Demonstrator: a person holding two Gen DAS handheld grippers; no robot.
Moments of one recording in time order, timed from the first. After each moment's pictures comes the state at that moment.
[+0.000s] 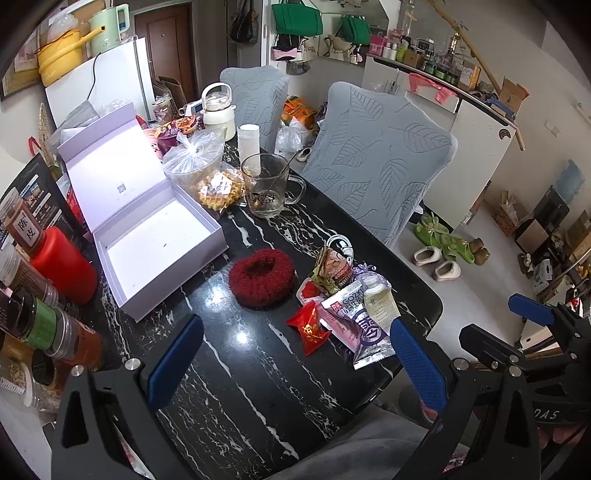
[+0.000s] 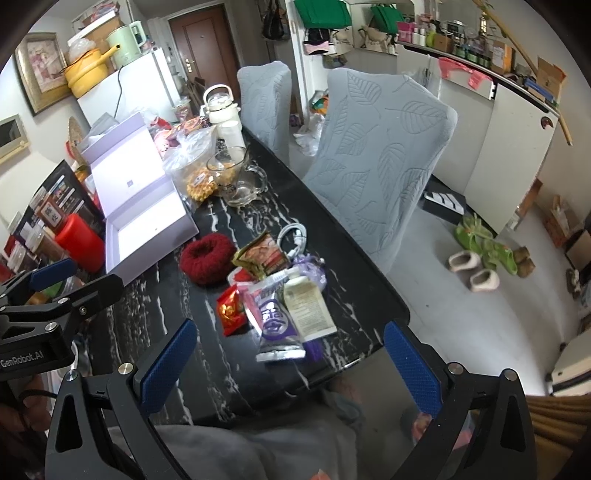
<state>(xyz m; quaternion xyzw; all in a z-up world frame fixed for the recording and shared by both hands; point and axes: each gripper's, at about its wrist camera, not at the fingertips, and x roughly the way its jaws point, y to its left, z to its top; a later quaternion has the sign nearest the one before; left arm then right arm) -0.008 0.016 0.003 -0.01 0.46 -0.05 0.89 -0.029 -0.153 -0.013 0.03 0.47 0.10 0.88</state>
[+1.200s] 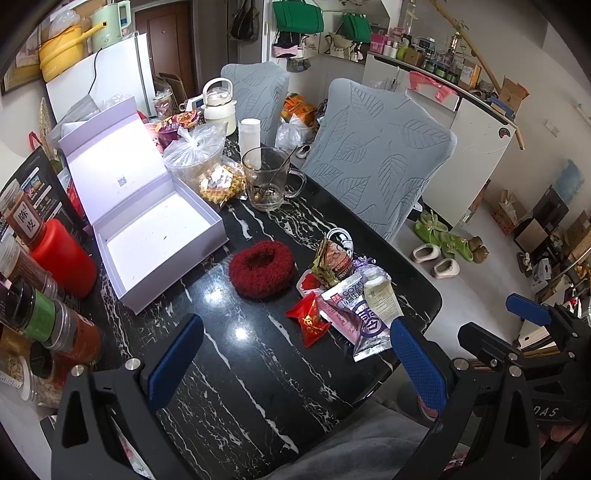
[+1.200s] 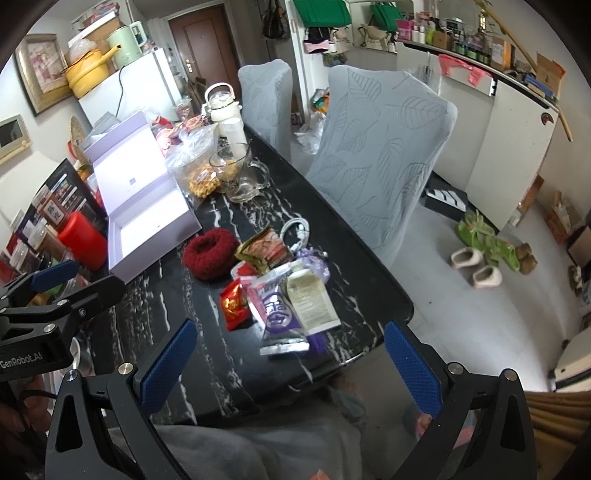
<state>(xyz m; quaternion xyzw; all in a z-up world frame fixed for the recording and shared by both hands) -0.016 0.016 -0.002 -0.02 0.47 -0.05 0.88 -0.036 -0.149 -0.018 0.03 0.47 0.10 0.88</state>
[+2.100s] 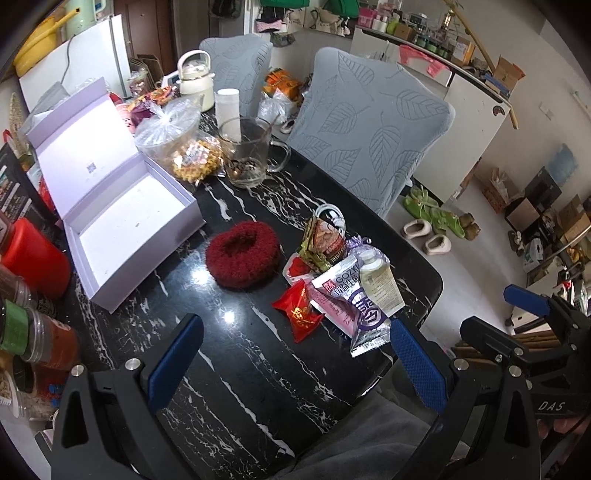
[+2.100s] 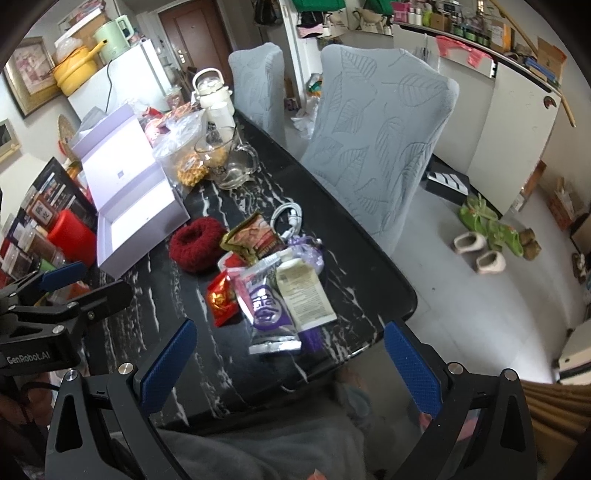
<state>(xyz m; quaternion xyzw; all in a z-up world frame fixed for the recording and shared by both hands) 0.016 0.009 -0.037 -0.01 0.51 -0.09 0.85 -0.017 -0.157 -0.045 0.04 0.50 0.09 0.86</state>
